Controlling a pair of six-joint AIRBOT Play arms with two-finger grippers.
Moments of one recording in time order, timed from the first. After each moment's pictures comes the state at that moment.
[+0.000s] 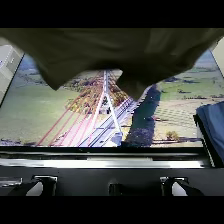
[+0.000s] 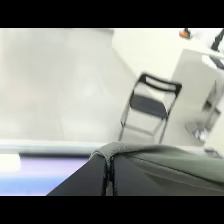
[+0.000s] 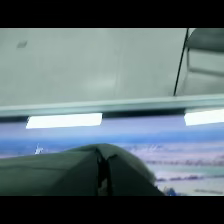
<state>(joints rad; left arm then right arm) 0.21 -0.98 1.91 0.94 -0.93 -1.44 -0.35 -1.09 2.05 -1.10 1.13 1.41</state>
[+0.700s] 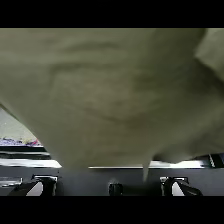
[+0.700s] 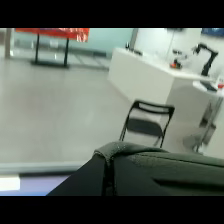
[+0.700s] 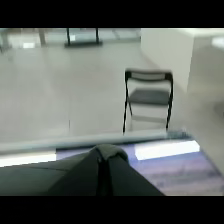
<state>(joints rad) 0.21 -0.97 1.96 0.94 -1.02 -1.45 -0.35 -0.92 2.04 -1.31 1.21 1.52</state>
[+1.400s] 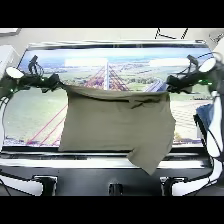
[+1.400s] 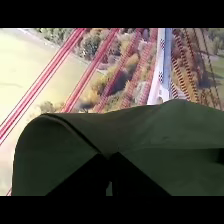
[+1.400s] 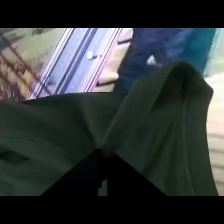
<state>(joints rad) 0.12 -1.72 1.58 0.89 -1.03 -1.46 -0.15 -1.72 1.70 -1.23 1.21 1.62</state>
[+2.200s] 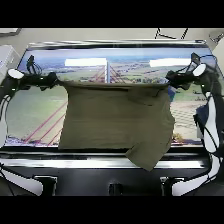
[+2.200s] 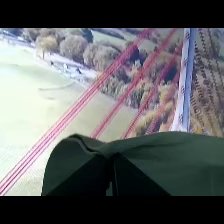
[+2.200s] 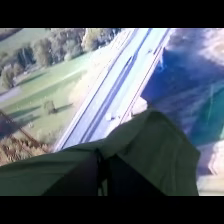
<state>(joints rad) 0.19 -1.80 1.68 0.87 -1.09 -1.38 -0.17 -1.74 1.70 -1.27 1.05 1.71</state>
